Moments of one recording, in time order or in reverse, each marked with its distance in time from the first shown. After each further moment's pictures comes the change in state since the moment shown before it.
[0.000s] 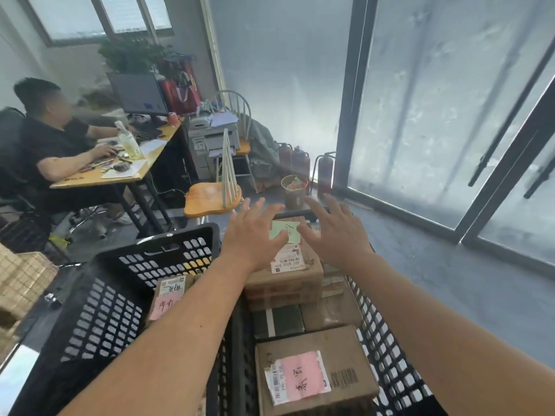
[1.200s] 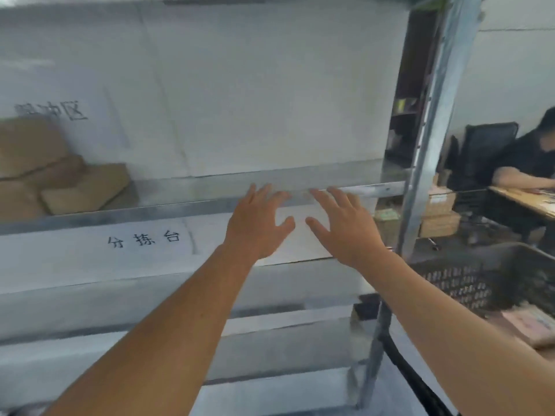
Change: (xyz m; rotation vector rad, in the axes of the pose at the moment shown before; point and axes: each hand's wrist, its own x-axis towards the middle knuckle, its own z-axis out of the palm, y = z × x) left_hand -0.648 0.033 -0.223 0.430 0.597 -1.352; right_hand -0.377 -0.437 -0.045 0.478 -0.206 -1.508
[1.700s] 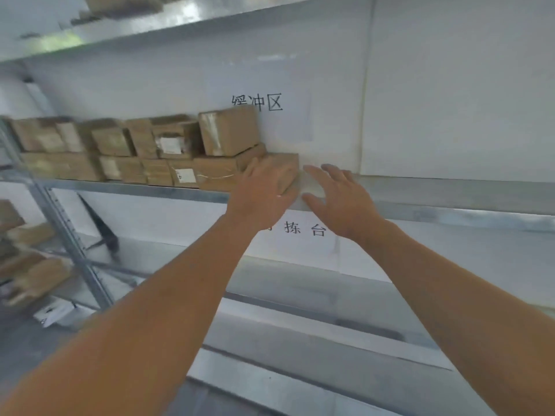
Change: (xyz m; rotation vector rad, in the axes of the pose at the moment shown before) left_hand -0.089 -0.267 -0.180 0.178 0.185 -0.318; right_hand 0.113 -0.324 0.111 0.238 -0.076 -0.391
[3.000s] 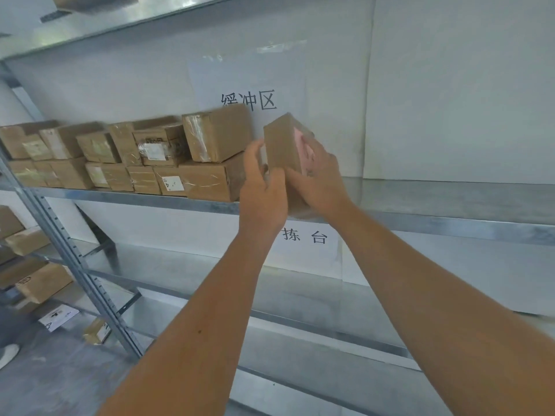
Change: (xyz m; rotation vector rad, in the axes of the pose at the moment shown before) left_hand 0.021 0.036 0.025 -0.848 0.349 -0.308; right_hand 0.071 -0.009 0.015 0.891 0.152 0.208
